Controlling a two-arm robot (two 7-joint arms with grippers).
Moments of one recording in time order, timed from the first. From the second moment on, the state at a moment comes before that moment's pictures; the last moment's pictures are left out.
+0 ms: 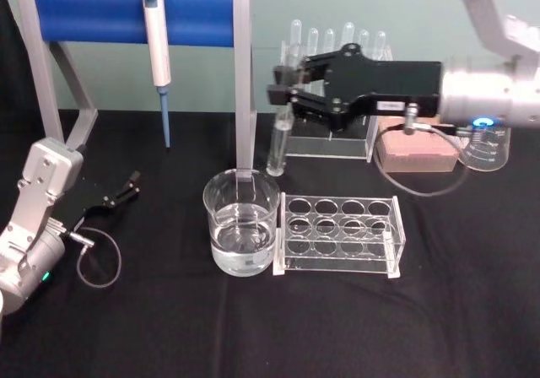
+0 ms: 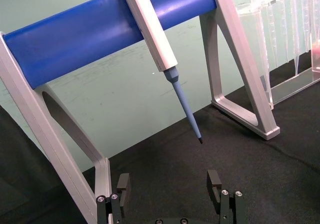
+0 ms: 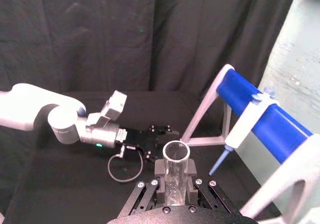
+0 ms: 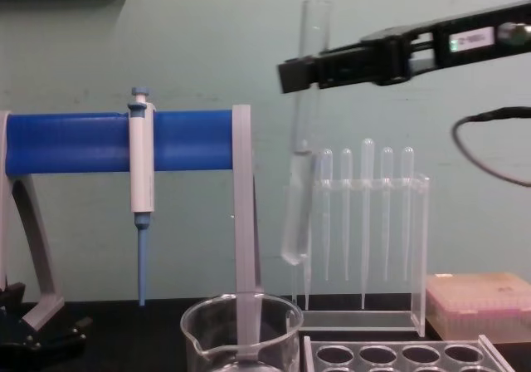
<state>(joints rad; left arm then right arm) -0.20 0.60 0.45 -1.41 -0.25 -0.12 0.03 0.77 0.67 -0.67 -1.63 0.67 0.28 0.79</state>
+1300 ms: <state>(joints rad) -0.20 0.60 0.45 -1.41 -0.25 -0.12 0.03 0.74 0.48 -0.81 -1.34 0.54 0.13 0.81</state>
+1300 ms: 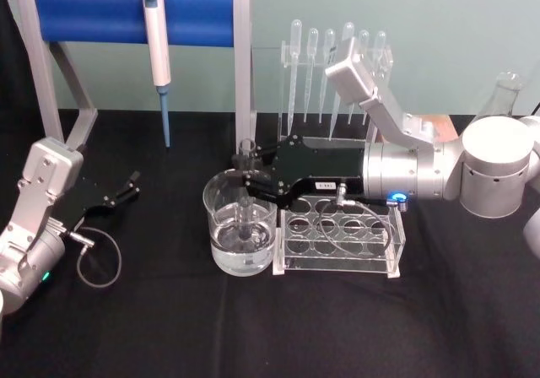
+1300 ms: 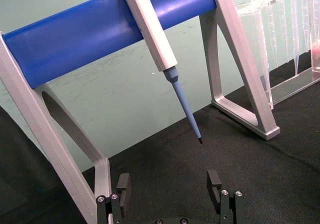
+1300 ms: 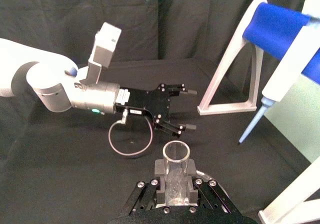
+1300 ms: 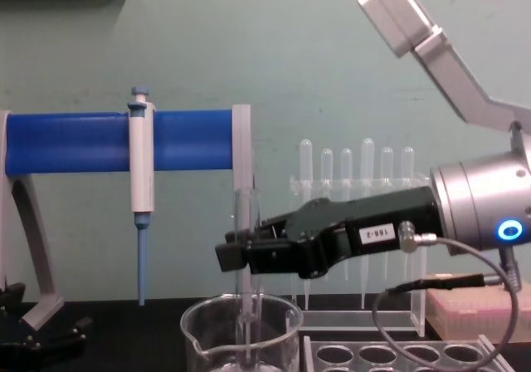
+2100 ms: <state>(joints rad) -0.20 0.60 0.45 -1.41 -0.25 -0.12 0.03 0.69 0.46 -0.77 -1.31 0.52 0.12 0.80</state>
